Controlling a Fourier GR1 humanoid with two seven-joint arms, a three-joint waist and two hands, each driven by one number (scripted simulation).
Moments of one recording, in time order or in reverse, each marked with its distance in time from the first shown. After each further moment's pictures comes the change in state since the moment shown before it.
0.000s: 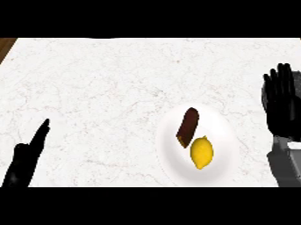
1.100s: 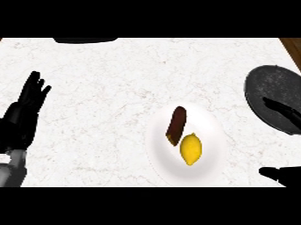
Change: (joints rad) left arm -0.221 -0.060 0.128 -0.159 0.070 0.052 -0.004; right arm 0.297 -0.517 0.214 -0.457 0.429 0.205 0.083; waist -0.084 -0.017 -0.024
